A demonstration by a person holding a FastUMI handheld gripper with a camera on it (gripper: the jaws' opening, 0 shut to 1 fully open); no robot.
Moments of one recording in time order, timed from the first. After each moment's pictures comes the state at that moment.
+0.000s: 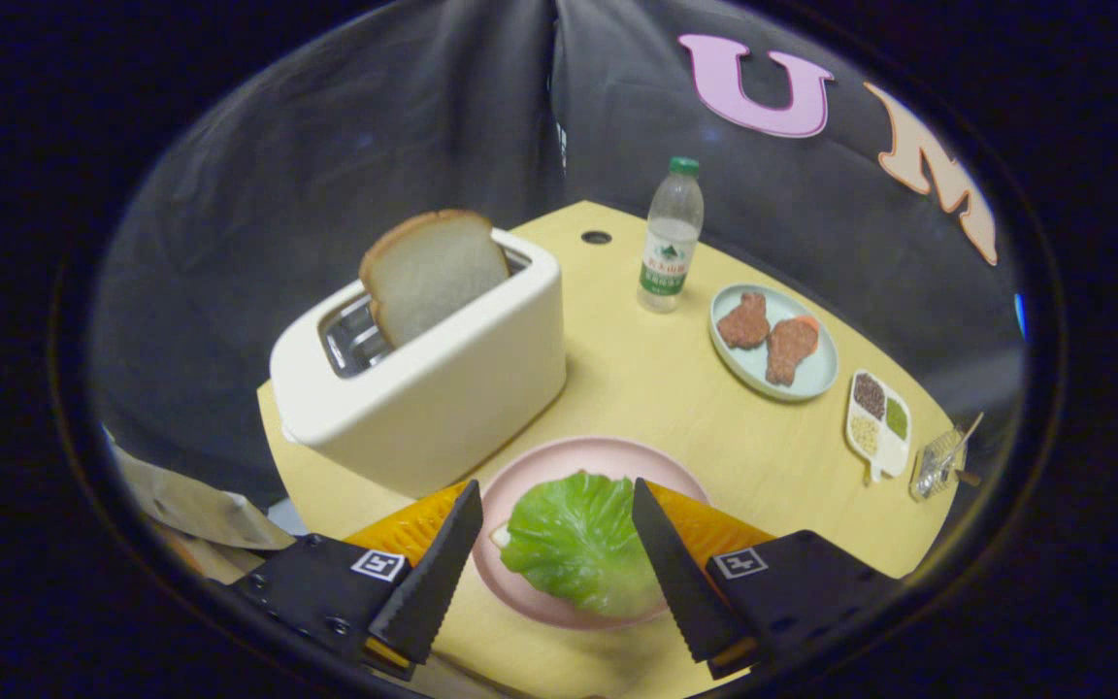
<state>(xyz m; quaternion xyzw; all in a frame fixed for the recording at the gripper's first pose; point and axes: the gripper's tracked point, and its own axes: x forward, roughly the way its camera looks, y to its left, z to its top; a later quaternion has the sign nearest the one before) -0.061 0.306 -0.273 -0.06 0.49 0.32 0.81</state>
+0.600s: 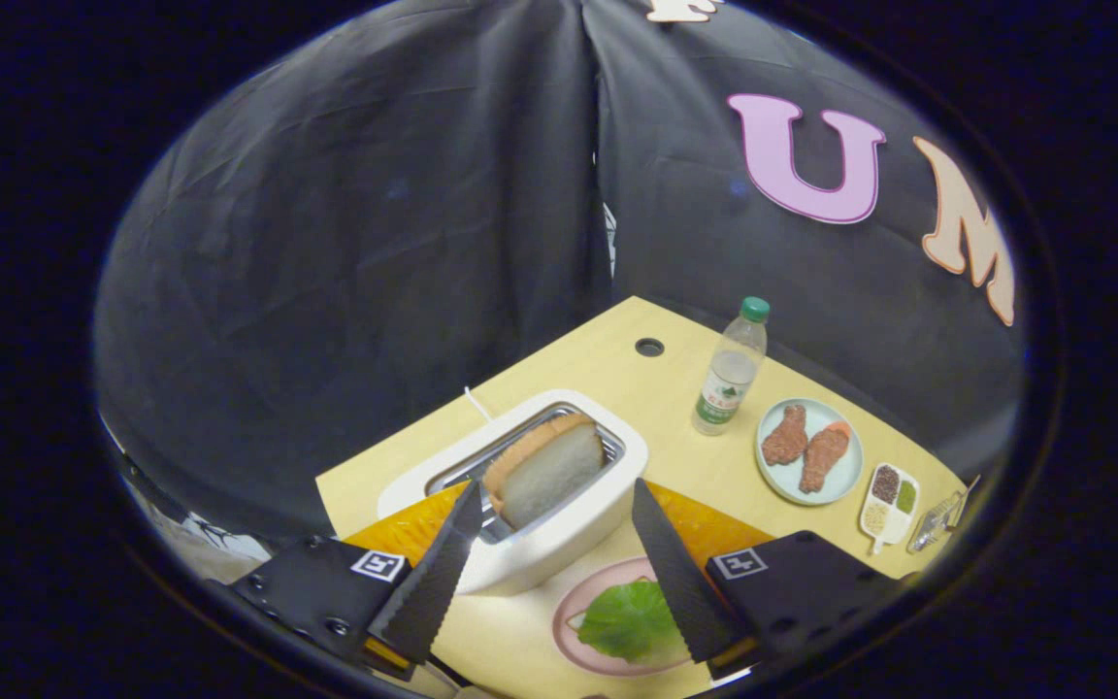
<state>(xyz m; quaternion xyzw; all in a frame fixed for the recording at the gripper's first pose) -0.019 0.410 -0.200 0.00 0.42 0.37 0.83</state>
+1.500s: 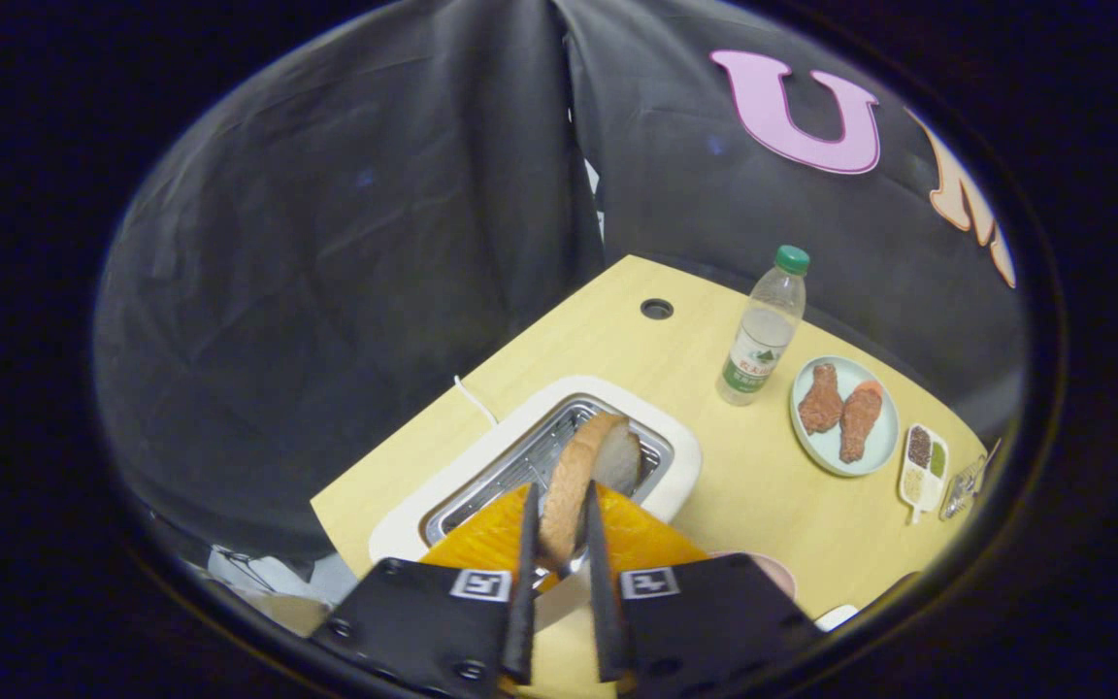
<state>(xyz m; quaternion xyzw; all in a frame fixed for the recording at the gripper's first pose) -0.019 0.440 -0.242 0.00 0.48 0.32 0.81</state>
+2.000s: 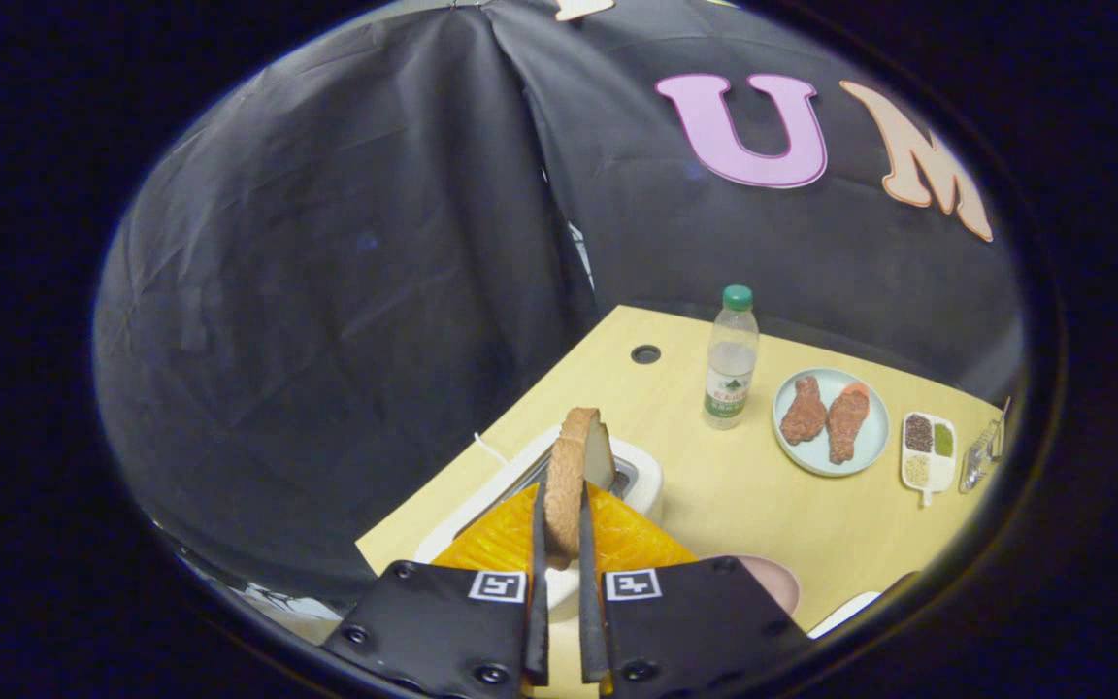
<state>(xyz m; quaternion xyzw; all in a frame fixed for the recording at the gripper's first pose) -0.002 0.402 -0.180 0.10 0.43 0.32 0.84</state>
